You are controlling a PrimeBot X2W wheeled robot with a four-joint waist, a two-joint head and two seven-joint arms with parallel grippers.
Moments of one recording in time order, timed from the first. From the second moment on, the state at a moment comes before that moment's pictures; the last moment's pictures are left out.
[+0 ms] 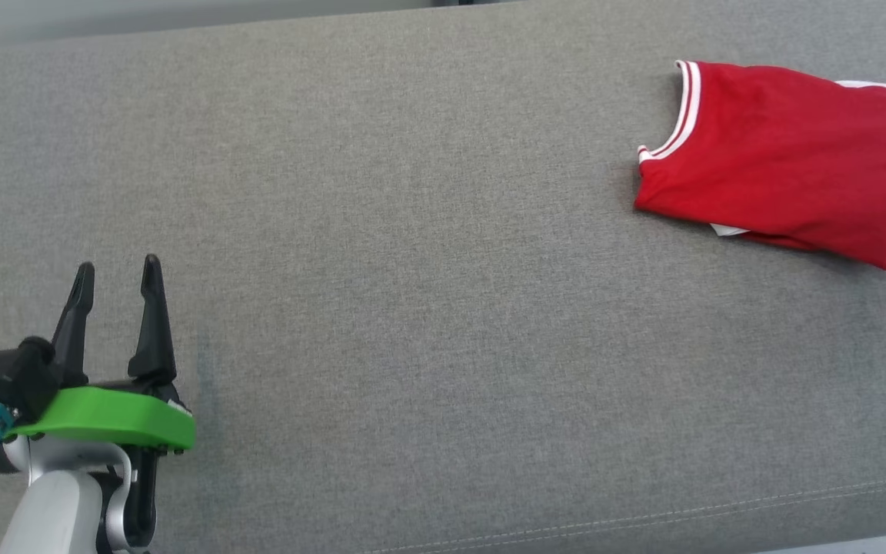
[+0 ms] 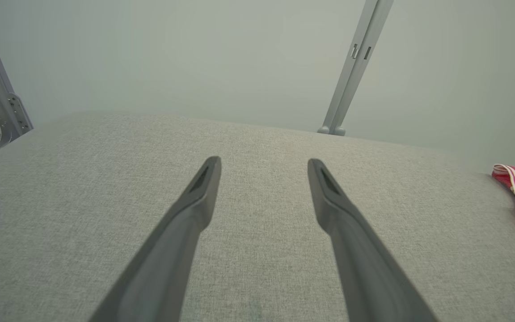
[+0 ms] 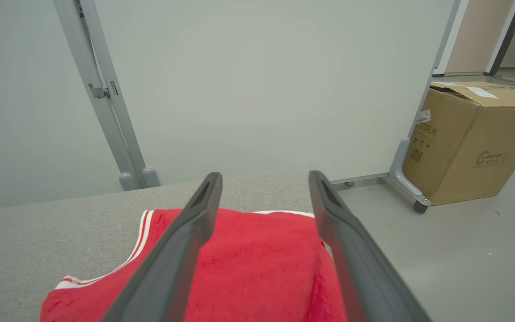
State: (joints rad) left arm -0.16 0.20 -0.14 0.06 -0.51 0.07 -0.21; right arm -0.44 -0.59 0.22 0.43 0.66 -0.12 -0.26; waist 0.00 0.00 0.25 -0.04
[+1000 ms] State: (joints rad) left arm 0.00 0.14 -0.14 0.26 -0.50 0.09 -0.22; right arm -0.04 -0.32 0.34 0.38 0.54 -0.12 -0.25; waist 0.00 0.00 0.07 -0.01
